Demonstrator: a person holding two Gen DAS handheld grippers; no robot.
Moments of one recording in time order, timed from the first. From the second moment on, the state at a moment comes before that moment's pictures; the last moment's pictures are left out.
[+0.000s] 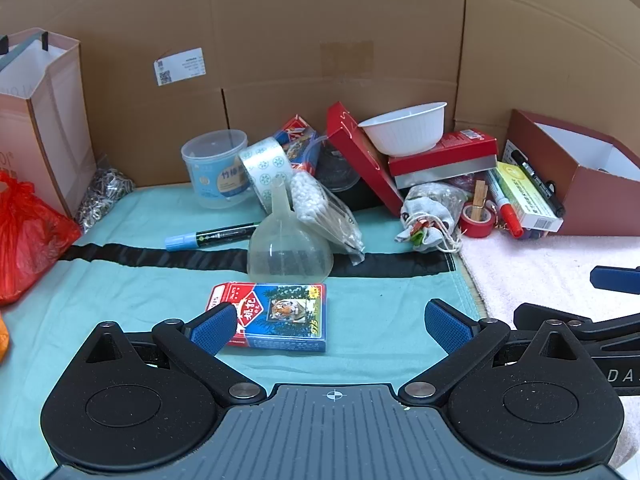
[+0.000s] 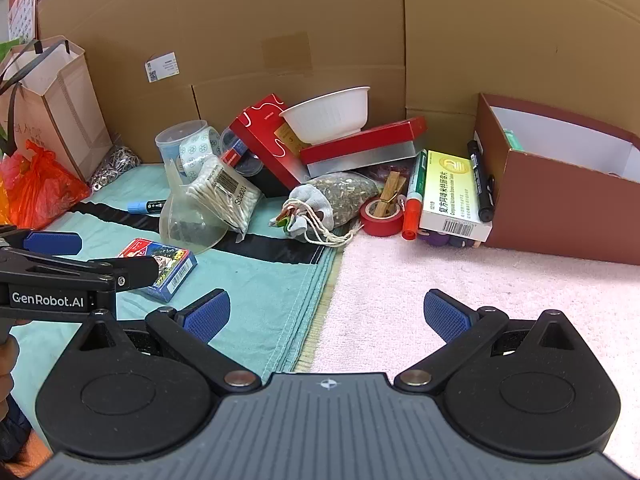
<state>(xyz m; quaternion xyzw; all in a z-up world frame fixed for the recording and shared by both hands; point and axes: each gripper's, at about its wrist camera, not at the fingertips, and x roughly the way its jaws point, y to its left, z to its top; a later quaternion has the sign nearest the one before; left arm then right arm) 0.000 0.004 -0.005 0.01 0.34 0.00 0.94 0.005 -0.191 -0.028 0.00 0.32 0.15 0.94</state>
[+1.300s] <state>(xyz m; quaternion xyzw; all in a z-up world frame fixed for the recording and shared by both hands) 0.031 0.057 -0.041 -0.03 0.38 -0.03 0.92 0.017 -0.131 -0.056 -0.05 0.35 0.25 0.90</state>
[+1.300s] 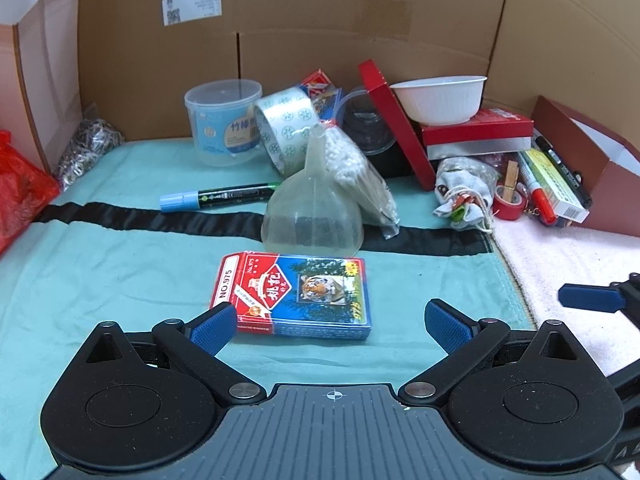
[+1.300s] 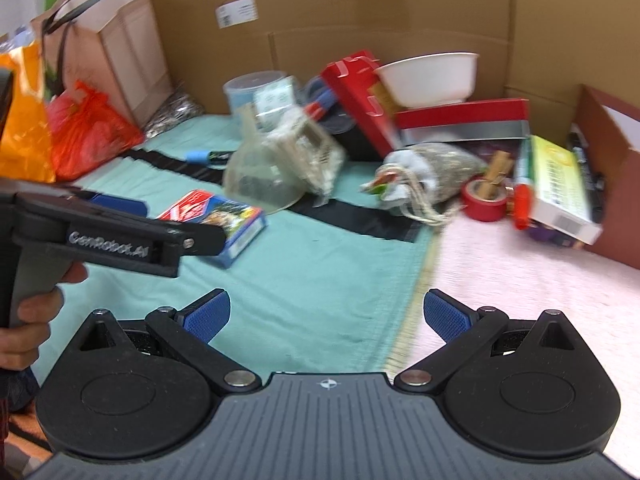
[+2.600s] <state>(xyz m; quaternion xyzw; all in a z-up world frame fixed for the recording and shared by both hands) 0.072 0.111 -0.064 -0.08 0.41 -0.13 0.90 0.060 -0.047 -0.080 -0.13 0.32 0.37 0.86</state>
